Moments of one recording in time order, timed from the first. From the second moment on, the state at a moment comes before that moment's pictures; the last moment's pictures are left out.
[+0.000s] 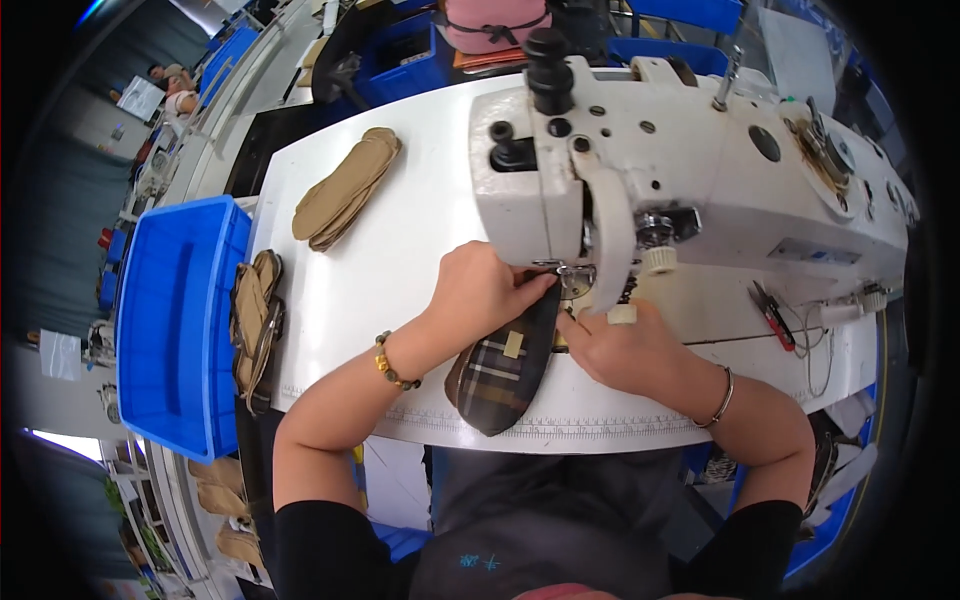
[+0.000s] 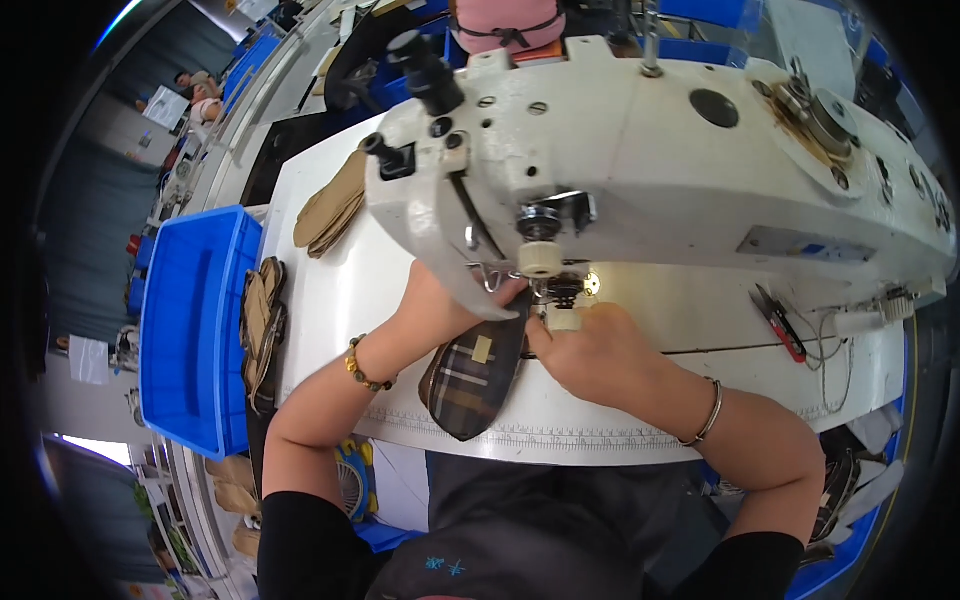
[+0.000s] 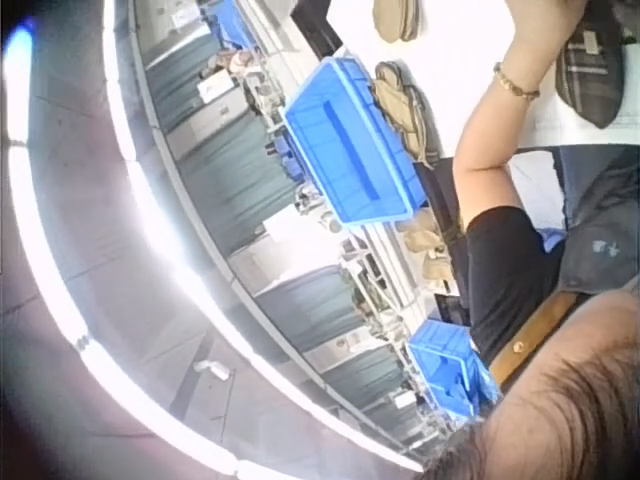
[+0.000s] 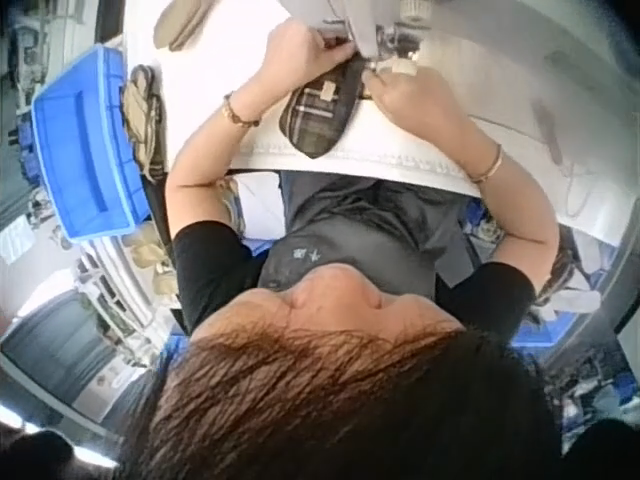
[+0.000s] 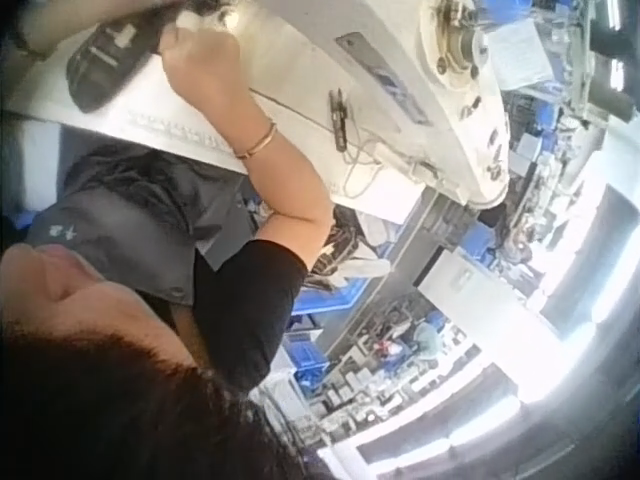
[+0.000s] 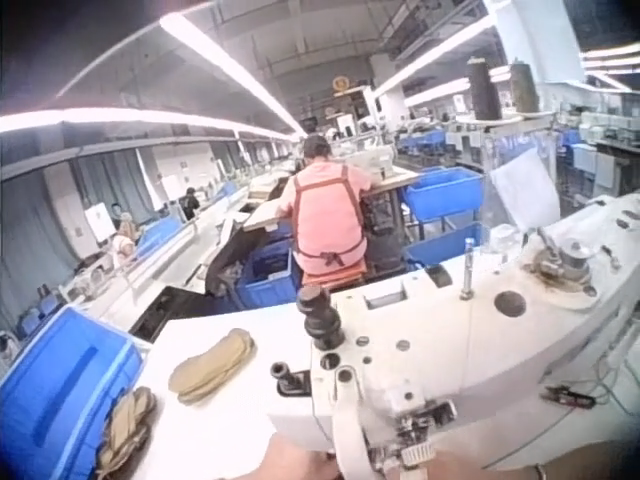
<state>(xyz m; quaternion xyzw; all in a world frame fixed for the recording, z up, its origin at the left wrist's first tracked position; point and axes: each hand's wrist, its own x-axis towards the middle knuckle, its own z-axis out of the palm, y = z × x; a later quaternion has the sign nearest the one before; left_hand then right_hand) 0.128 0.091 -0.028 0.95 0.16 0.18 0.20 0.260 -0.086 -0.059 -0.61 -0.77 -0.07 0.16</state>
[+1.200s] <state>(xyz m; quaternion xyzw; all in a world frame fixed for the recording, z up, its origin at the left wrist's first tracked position) 0.126 0.102 -0.039 0.98 0.00 0.15 0.13 0.251 -0.099 -0.047 -0.50 -0.84 0.01 0.21</state>
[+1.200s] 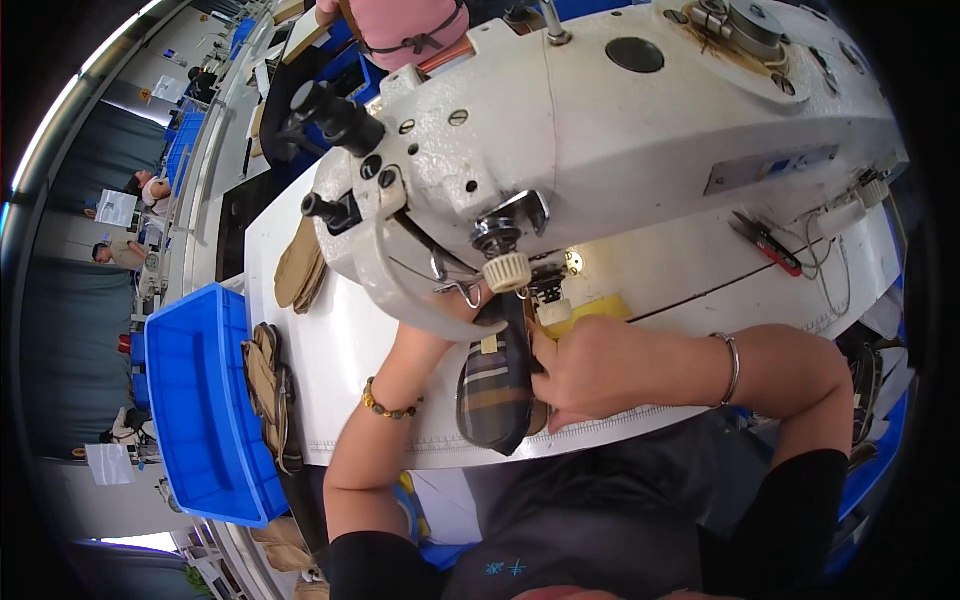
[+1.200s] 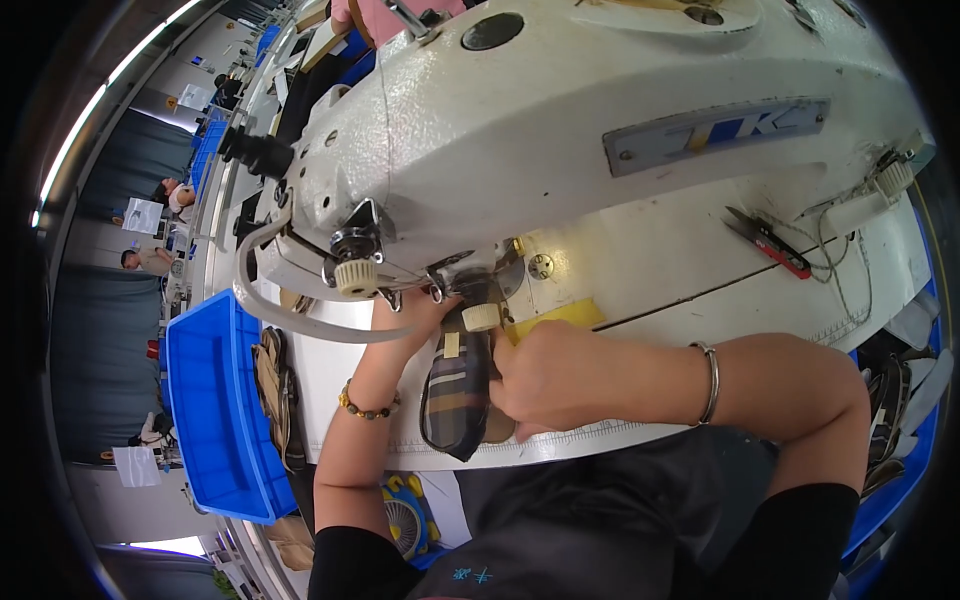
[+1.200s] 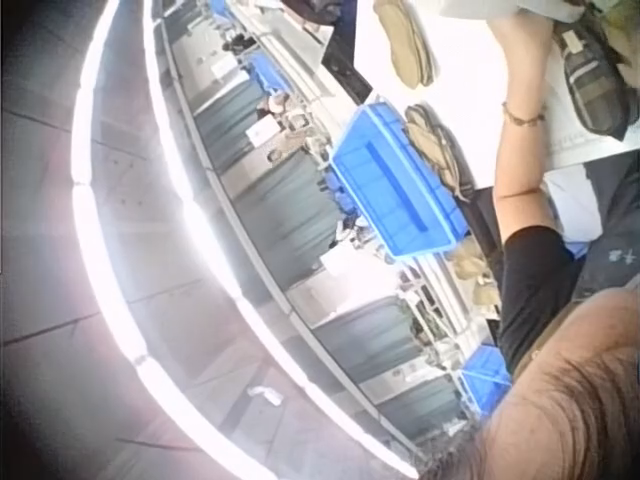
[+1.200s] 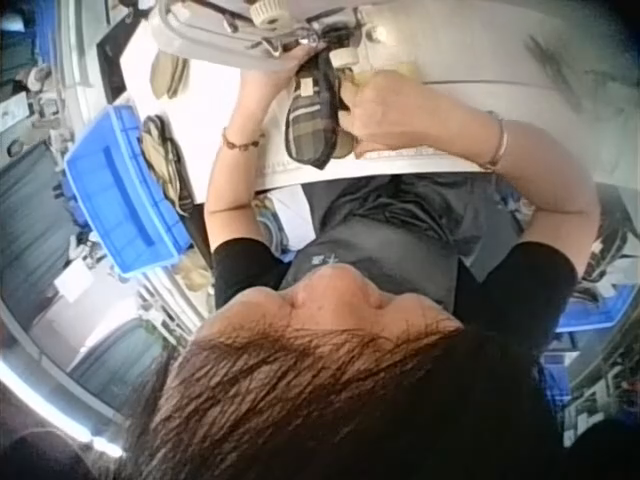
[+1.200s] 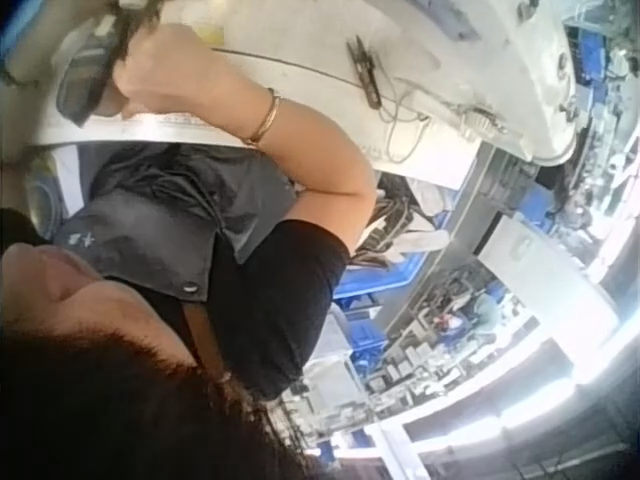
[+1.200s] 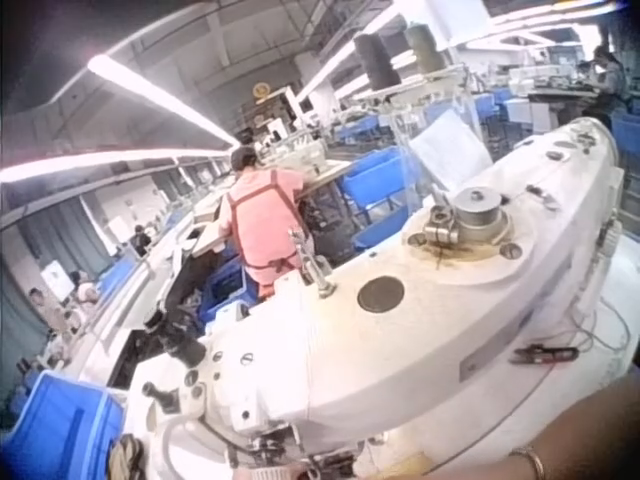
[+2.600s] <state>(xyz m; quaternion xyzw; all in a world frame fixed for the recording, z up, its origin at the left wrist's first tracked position) 0.081 0.029 -0.016 0.99 0.01 0.09 0.06 0.221 -0.113 -0.055 -0.55 -0.80 -0.21 0.12</state>
